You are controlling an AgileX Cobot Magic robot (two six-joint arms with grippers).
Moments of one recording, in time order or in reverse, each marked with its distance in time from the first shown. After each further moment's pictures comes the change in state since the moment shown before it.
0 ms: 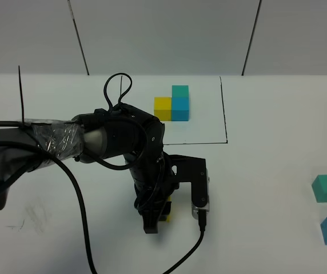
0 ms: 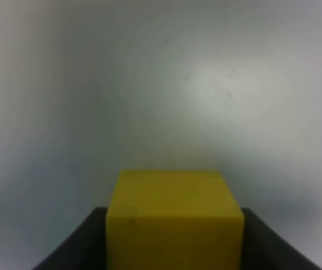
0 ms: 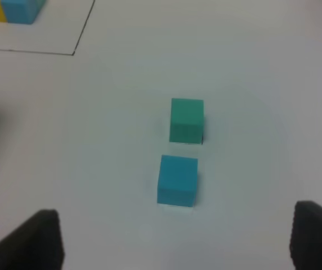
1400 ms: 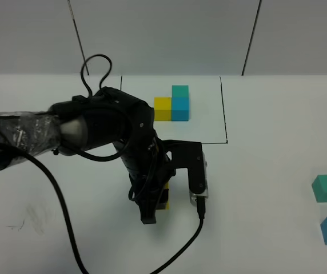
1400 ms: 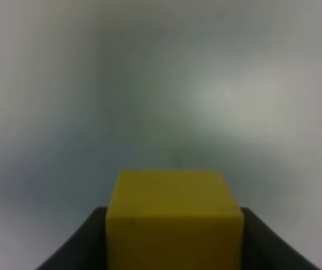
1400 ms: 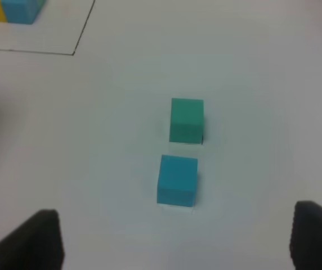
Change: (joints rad) left arm 0.009 -0.085 0.010 0.001 0.019 -0.032; right arm 0.000 0.000 0.000 0.000 0.000 0.000
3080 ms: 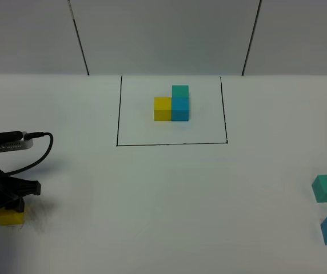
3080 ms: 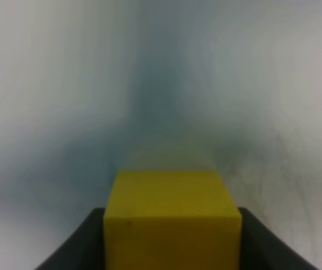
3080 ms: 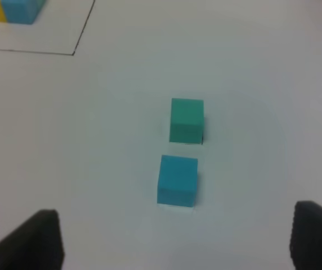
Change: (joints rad) left arm 0.691 -0.296 0.609 0.107 -0.337 -1.065; right arm 0.000 0.000 0.000 -0.001 0.000 0.000
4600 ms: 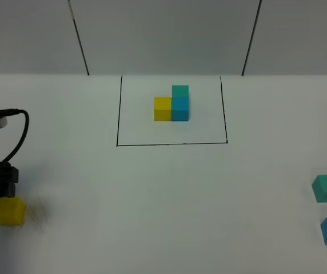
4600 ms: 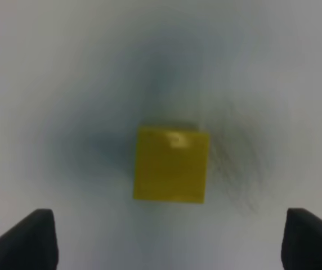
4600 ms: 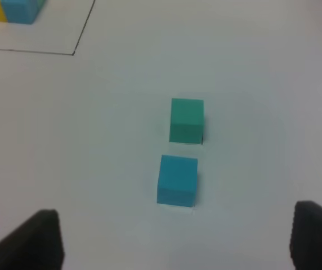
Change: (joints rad) left arm 0.000 -0.310 0.002 0.012 0.196 -0.001; right arm 0.000 0.000 0.000 0.000 0.000 -0.001
